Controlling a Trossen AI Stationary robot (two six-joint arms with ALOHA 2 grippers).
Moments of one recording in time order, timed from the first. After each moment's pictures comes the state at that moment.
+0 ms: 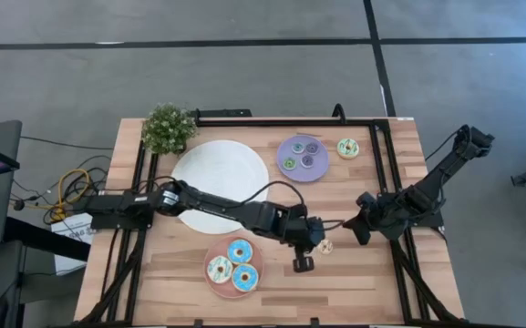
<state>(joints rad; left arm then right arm) -0.24 2.36 2.30 -0.78 -0.11 -0.31 0.74 0.66 0.33 -0.55 0.47 1.36</state>
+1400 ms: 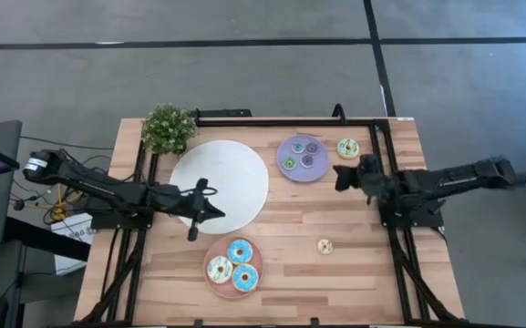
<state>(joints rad) -0.18 0.97 0.32 0.32 -0.08 -0.05 0.14 0.67 0.37 -0.36 0.77 1.12</state>
